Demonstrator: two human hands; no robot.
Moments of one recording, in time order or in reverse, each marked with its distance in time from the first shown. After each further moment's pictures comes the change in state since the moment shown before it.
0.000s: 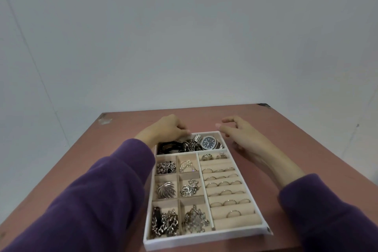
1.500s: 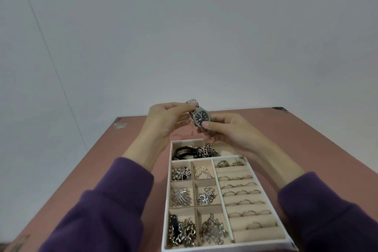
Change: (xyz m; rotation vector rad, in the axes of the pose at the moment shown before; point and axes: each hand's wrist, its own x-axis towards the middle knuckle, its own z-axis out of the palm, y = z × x) left_hand -0.034 0.018 -0.026 -1.126 0.420 -0.060; right_hand 0.000 -0.046 0.038 0.313 -0.385 -0.184
